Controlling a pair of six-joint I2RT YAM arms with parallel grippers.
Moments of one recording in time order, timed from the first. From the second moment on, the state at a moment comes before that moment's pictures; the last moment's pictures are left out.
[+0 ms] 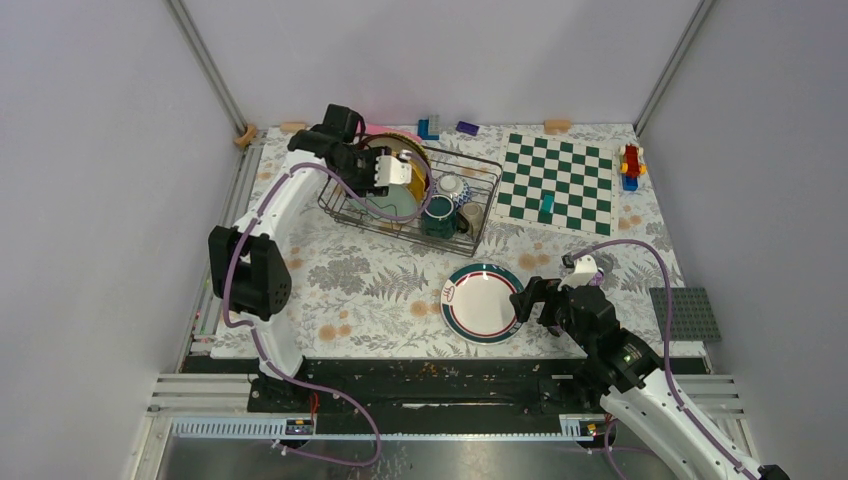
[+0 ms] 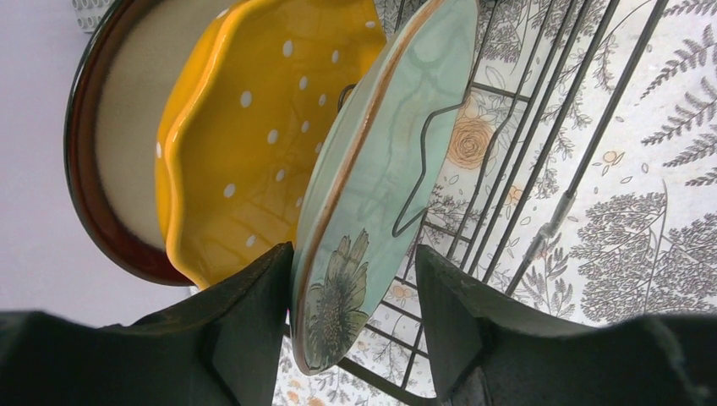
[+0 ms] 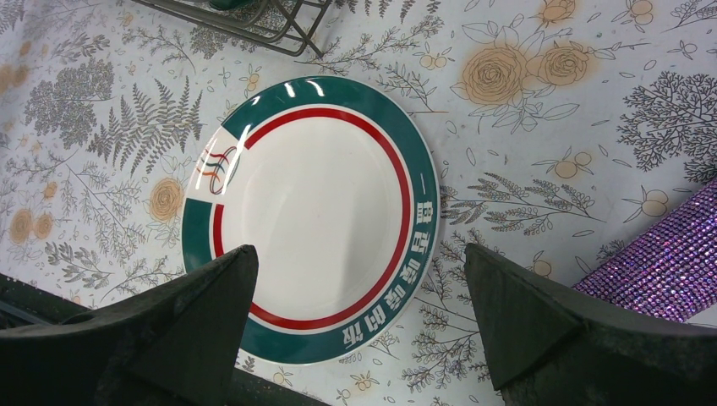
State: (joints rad) left arm -0.28 1.83 1.73 -0.93 0.42 1.35; right arm 0.60 0.32 0.29 -0.46 0.17 0.50
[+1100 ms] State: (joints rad) left arm -0.40 1.83 1.63 -0.76 0.00 1.37; right arm 0.60 0.31 0.30 -0.46 0.17 0.50
